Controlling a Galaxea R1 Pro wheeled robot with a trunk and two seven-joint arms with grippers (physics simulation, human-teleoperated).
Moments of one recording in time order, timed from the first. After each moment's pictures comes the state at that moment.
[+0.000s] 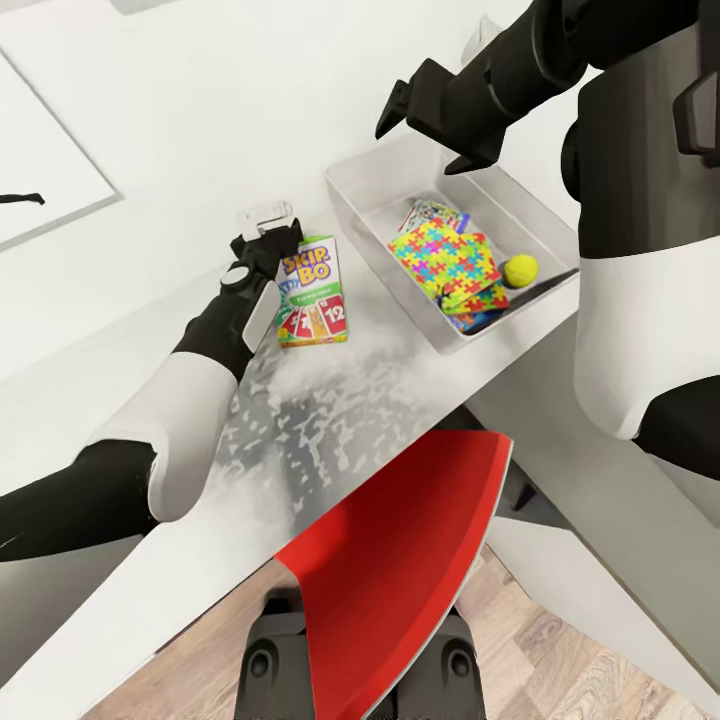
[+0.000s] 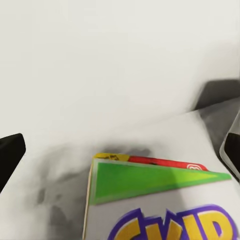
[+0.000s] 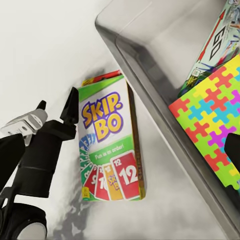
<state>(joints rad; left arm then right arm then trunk) -1.49 -0.17 0.01 -0.59 0.12 -0.01 0.20 -1.79 0.04 0.32 -1.34 -2.00 0.99 -1.56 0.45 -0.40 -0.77</state>
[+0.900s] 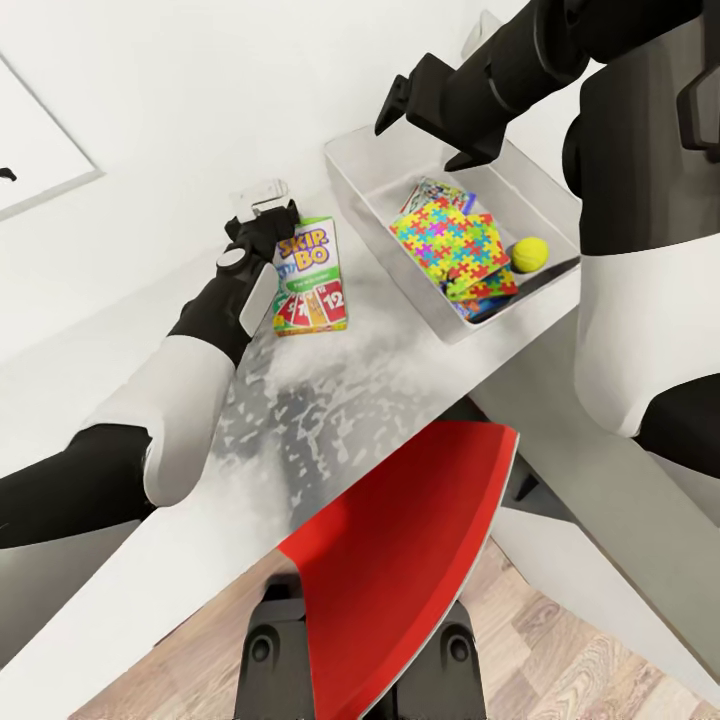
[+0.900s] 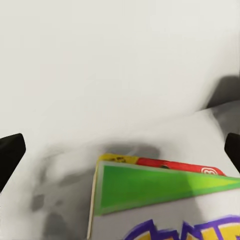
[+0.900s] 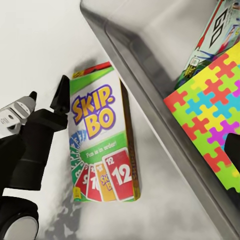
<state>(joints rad) -1.54 -0.17 0.01 -0.57 0.12 -0.01 0.22 -1.79 0.05 0.32 -1.34 -2.00 0.99 -1.56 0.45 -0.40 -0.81</state>
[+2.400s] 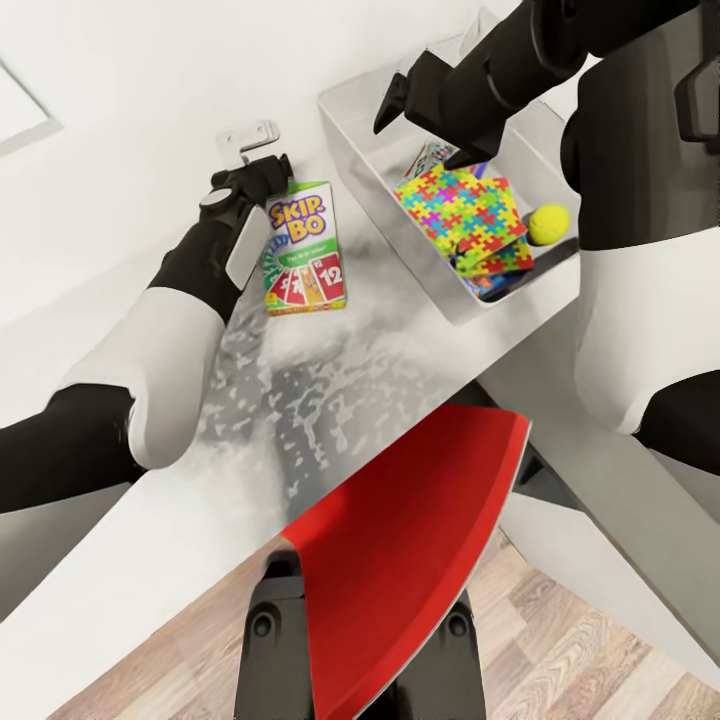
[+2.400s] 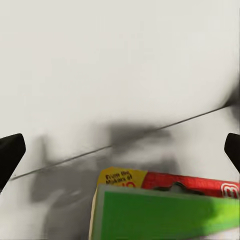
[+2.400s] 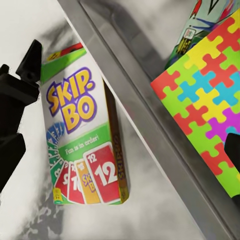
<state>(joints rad) -1.68 -0.17 0.01 -0.57 0.14 0.11 0.27 -1.81 0.05 0.32 -1.32 -2.00 0.99 -1.56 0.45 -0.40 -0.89</state>
